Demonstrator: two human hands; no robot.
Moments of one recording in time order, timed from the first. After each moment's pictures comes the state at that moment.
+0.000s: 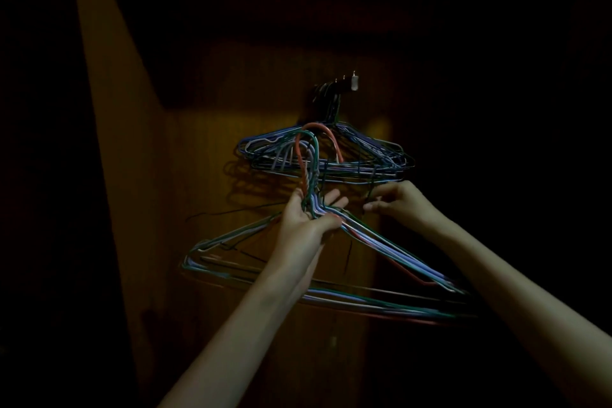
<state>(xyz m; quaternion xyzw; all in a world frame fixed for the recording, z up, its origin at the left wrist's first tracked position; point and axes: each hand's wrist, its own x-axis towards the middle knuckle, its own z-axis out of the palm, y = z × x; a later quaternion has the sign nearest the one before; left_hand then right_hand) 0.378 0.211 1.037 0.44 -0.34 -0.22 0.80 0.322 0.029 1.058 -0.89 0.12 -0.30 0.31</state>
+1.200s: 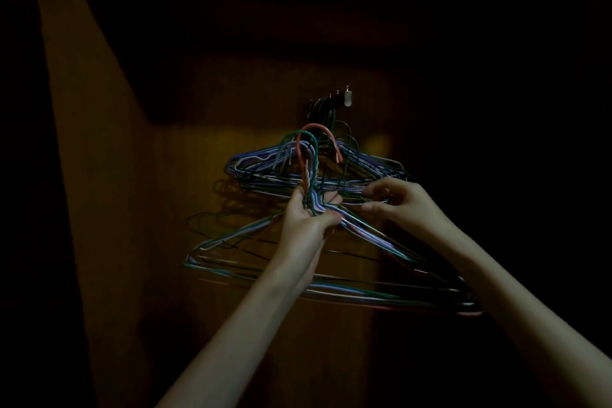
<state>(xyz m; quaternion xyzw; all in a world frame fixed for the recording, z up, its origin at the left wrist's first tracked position) 0.404 0.159 1.060 0.47 -0.34 -0.18 0.80 0.327 0.009 1.082 -0.86 0.08 -0.36 0.34</state>
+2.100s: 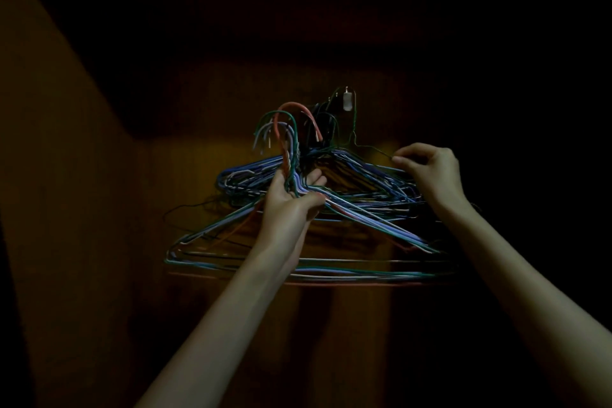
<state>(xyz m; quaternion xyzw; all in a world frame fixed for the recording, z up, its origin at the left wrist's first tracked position) 0.462 0.118 1.090 0.45 -0.36 -0.12 0.81 0.387 -0.077 1.121 -0.78 0.14 -0.57 0.24</state>
